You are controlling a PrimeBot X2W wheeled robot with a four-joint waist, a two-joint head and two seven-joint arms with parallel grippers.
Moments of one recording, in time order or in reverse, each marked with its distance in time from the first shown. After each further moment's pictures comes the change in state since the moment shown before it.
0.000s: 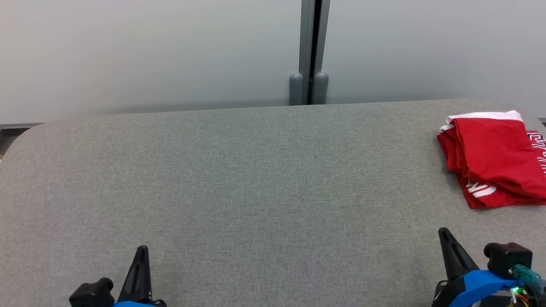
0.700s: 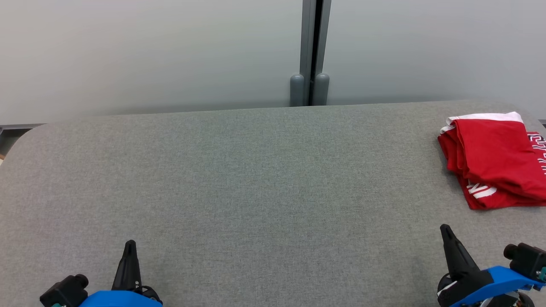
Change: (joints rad) left arm -0.019 -0.015 0.045 -0.030 -0.333 -0.003 0.095; right arm -0.012 0.000 -0.001 0.020 0.392 0.000 0.021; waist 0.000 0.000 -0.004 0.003
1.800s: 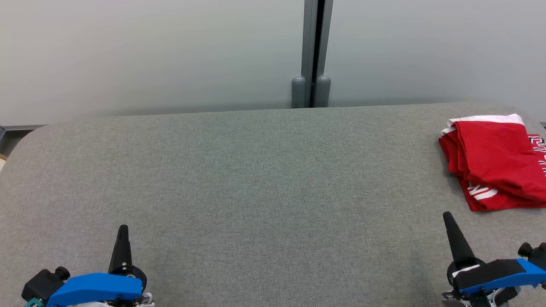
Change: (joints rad) left arm -0.050 -0.017 0.054 -0.042 -0.396 -0.002 0.113; right arm -0.045 -0.001 -0.002 0.022 0.460 0.000 0.026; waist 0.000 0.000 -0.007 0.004
